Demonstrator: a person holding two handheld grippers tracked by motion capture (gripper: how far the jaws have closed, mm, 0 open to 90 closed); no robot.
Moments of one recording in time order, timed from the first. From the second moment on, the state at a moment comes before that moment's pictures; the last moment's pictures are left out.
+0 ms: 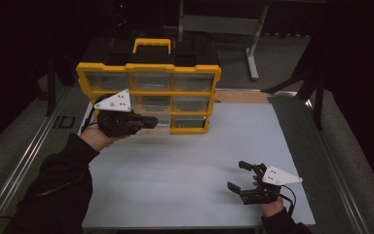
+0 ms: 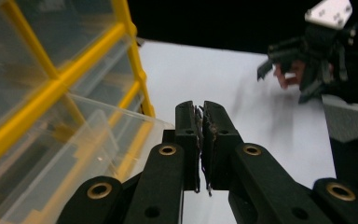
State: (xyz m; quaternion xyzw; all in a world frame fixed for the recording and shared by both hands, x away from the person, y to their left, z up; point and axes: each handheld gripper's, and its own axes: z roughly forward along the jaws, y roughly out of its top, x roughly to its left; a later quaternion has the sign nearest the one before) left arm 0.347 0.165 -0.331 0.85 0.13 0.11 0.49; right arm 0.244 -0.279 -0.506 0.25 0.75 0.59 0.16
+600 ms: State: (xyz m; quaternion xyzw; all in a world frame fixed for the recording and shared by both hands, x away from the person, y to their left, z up) left arm 0.364 0.169 -0.321 0.83 0.16 0.13 0.52; right arm 0.244 -0.279 -0.506 0.25 0.75 0.59 0.16
